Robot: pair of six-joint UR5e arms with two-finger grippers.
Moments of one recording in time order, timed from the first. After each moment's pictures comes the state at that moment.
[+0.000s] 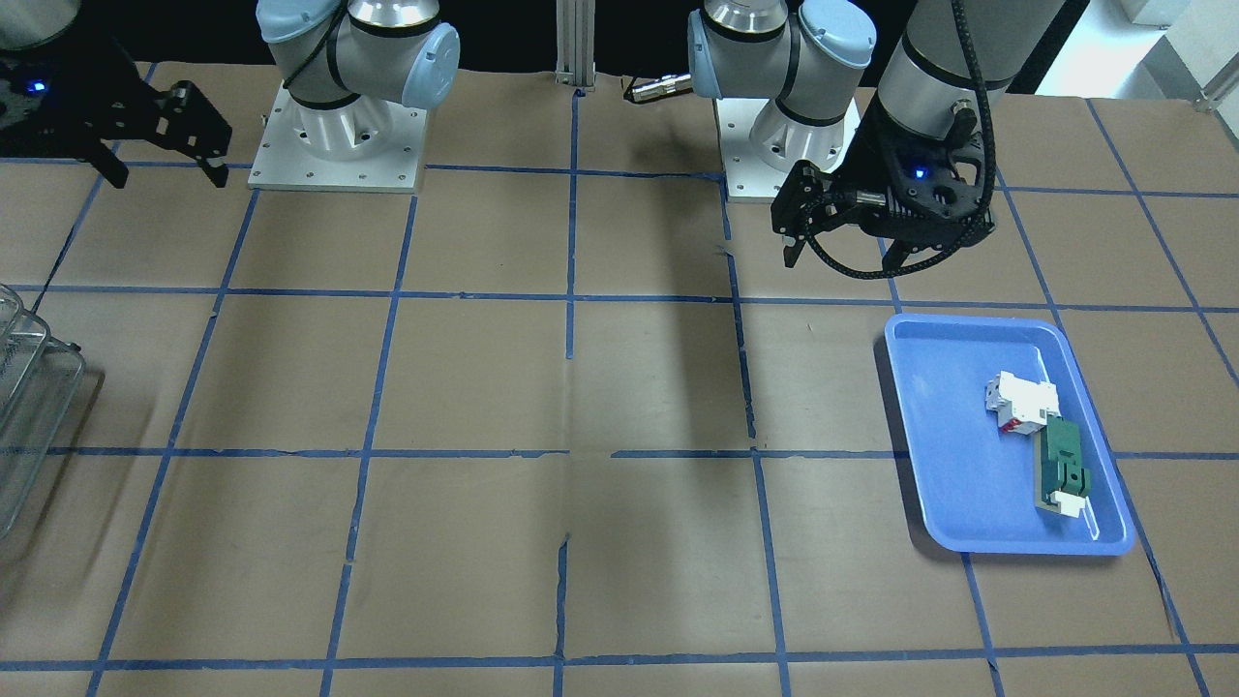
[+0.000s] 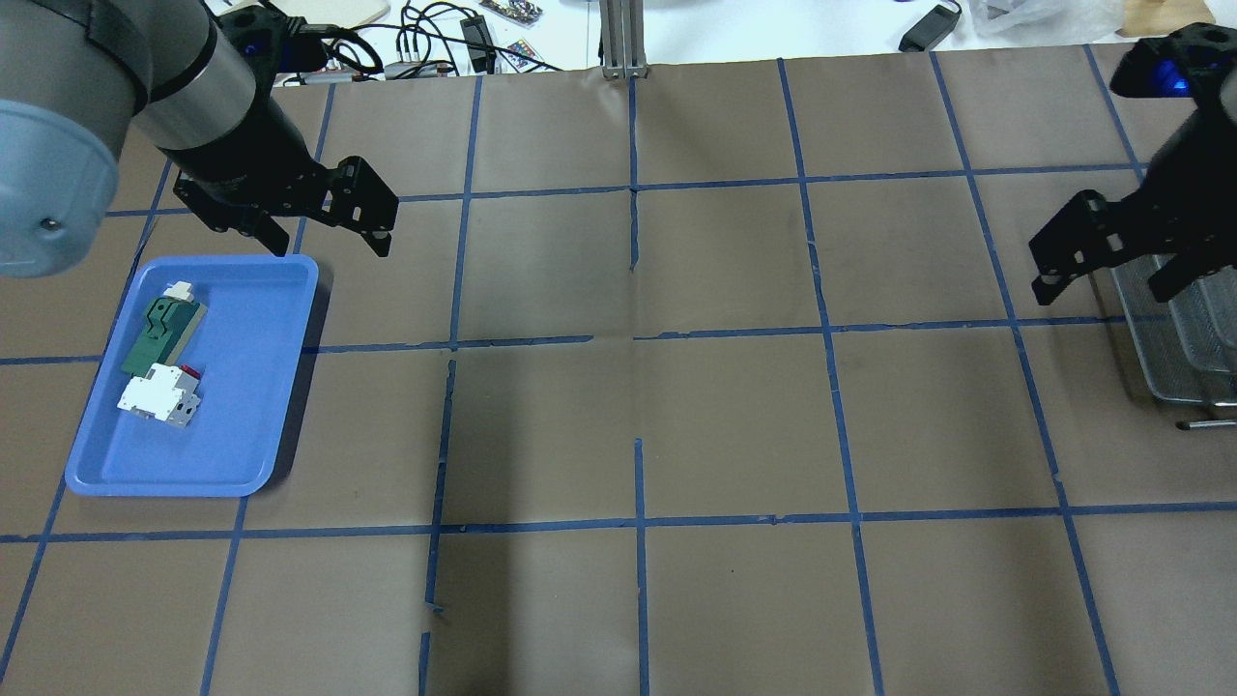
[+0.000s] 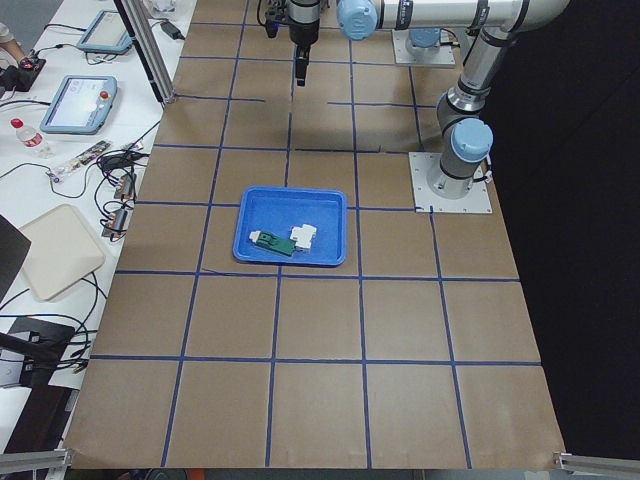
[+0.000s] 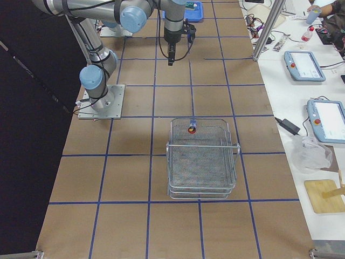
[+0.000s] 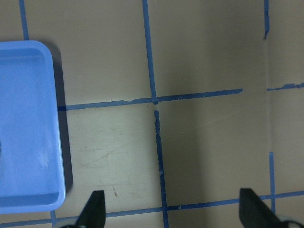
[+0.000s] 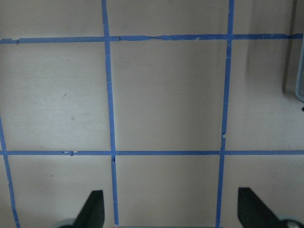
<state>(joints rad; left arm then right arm) -1.54 -1.54 -1.64 -1.49 1.53 0.11 1.34 -1.75 1.72 -1.47 -1.56 -0.22</state>
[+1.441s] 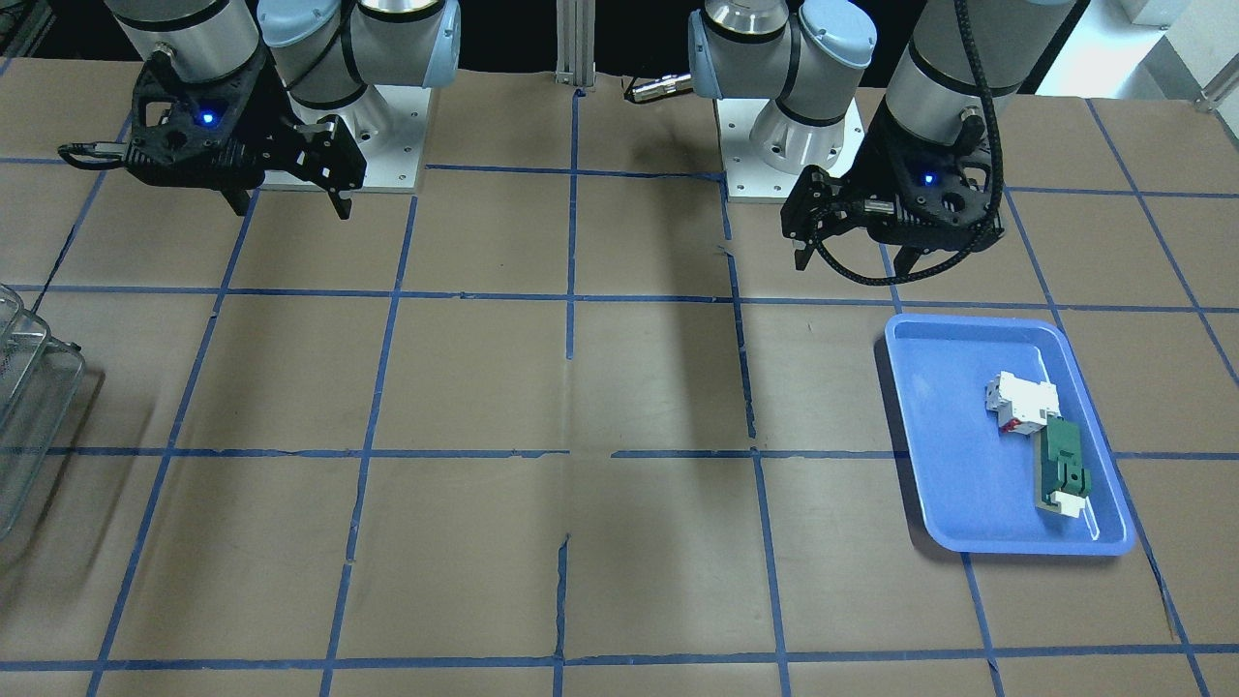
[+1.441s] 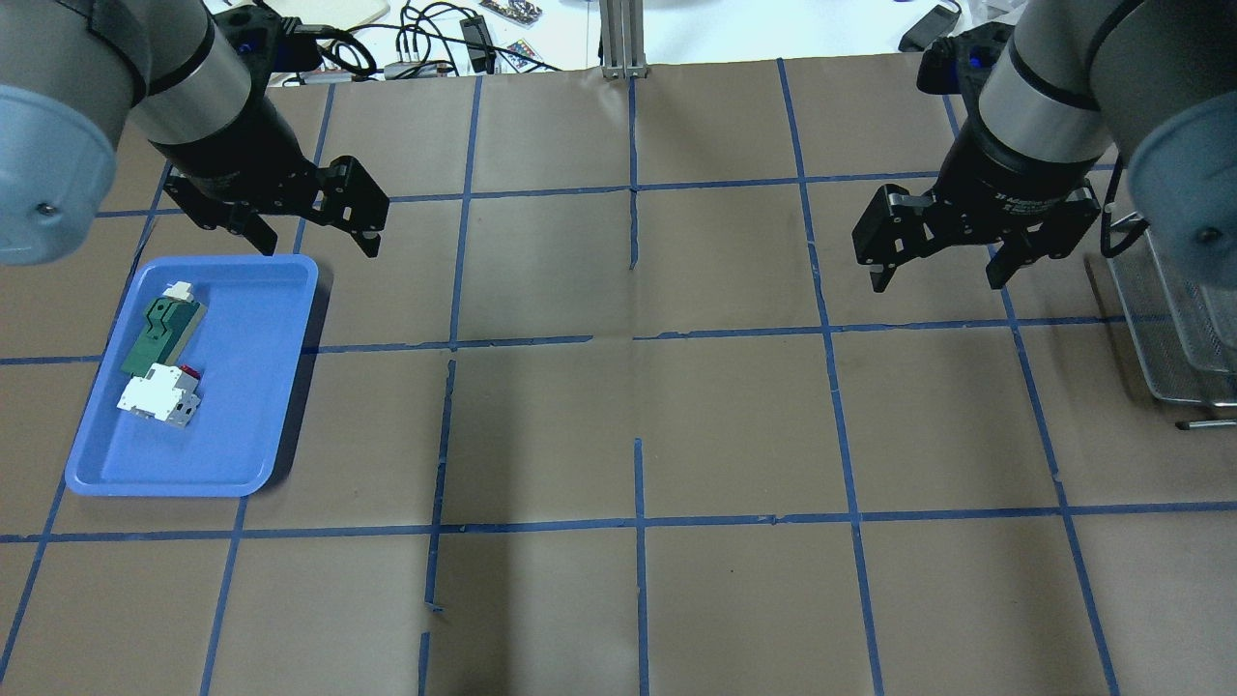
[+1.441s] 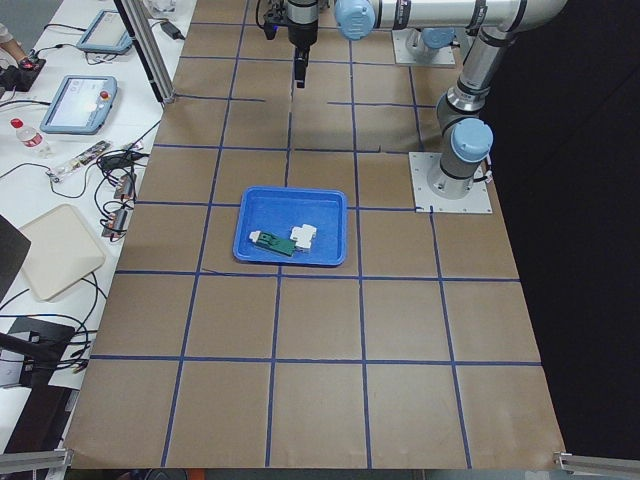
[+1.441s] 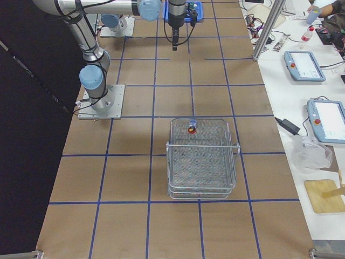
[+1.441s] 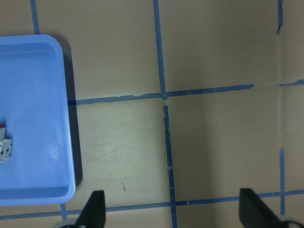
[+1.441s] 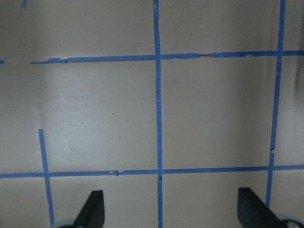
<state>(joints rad) -1.54 -1.56 -1.62 -1.51 1.56 0.11 1.55 -1.68 1.69 -1.55 -1.57 0.00</state>
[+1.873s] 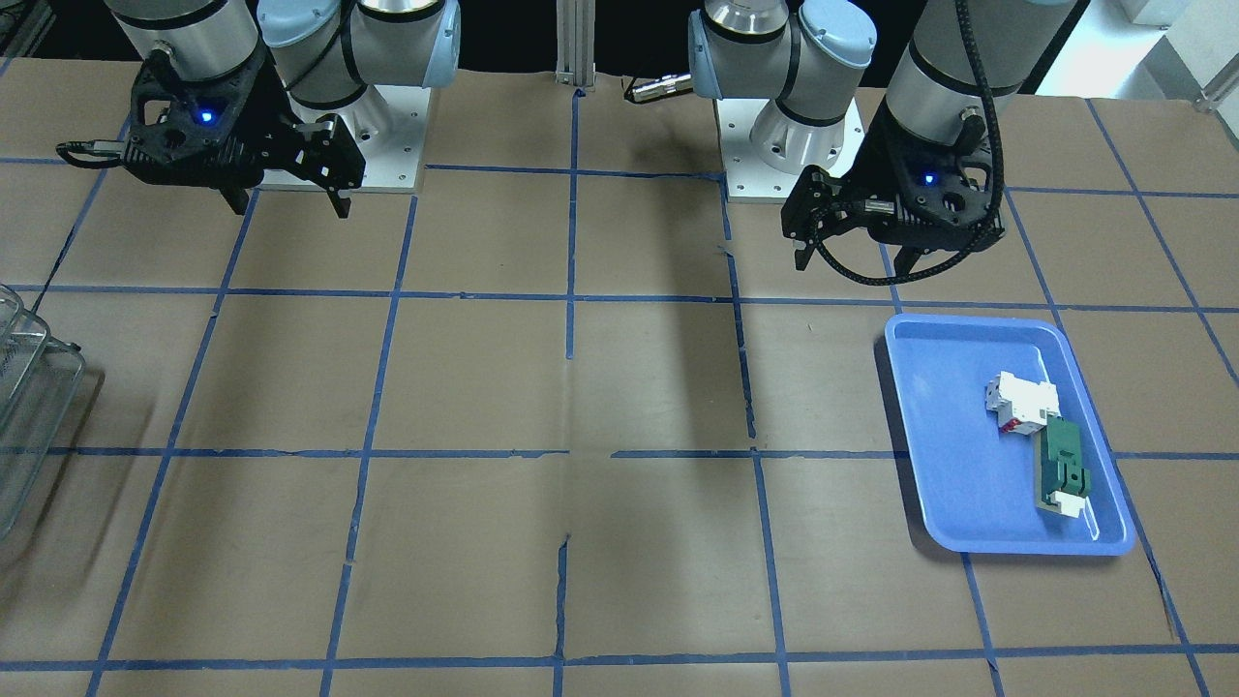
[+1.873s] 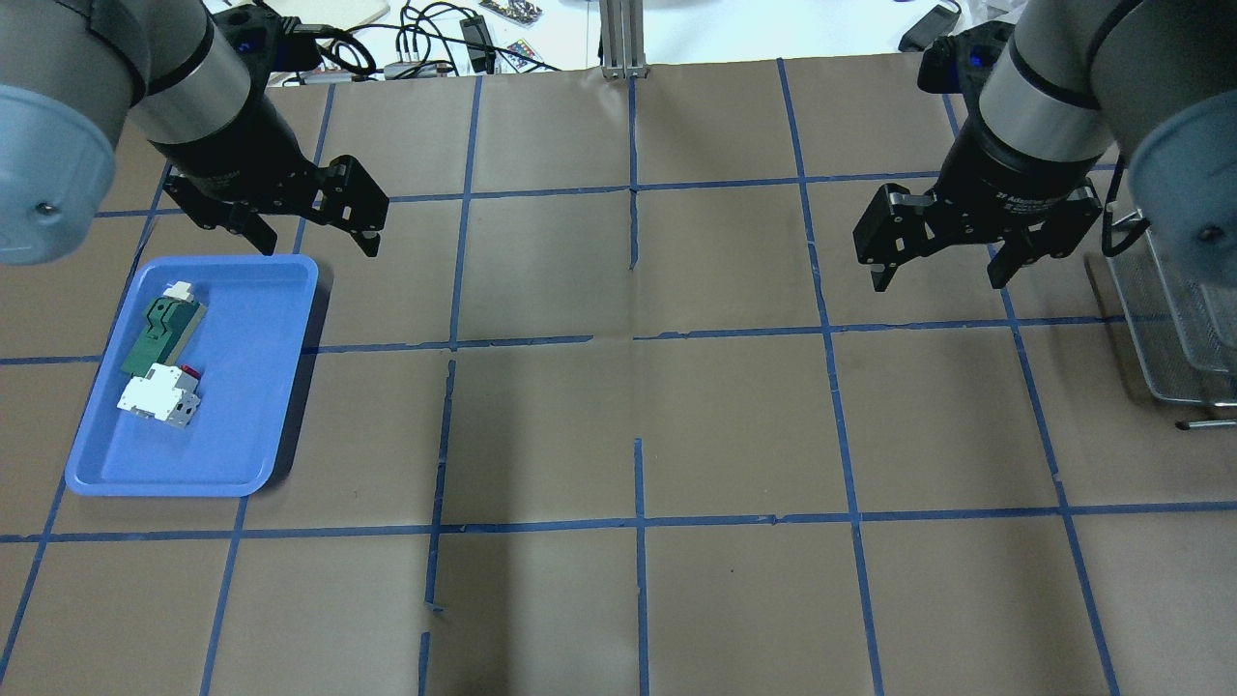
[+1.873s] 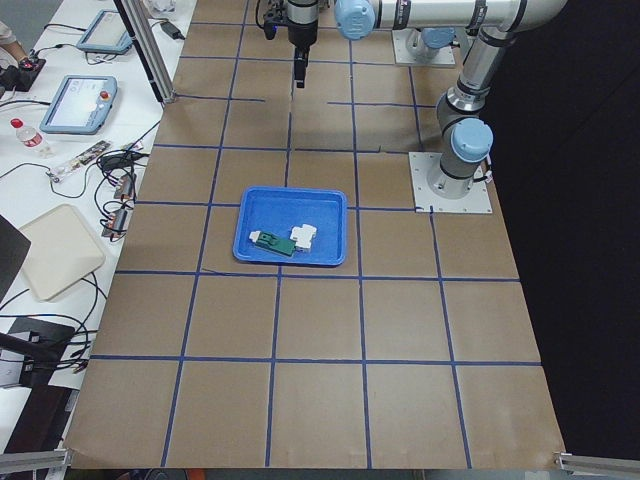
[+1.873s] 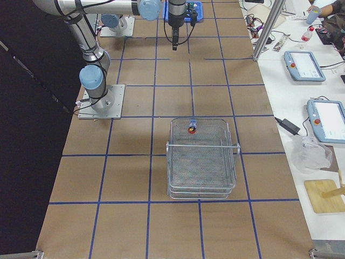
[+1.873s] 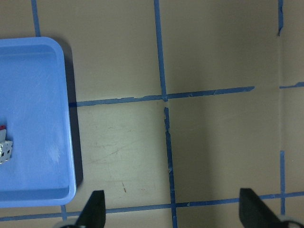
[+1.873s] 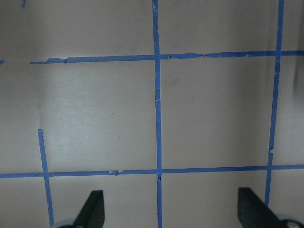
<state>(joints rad) -1.54 -1.56 -1.62 -1.51 1.56 0.11 1.55 -1.68 1.69 -1.55 -1.57 0.00</state>
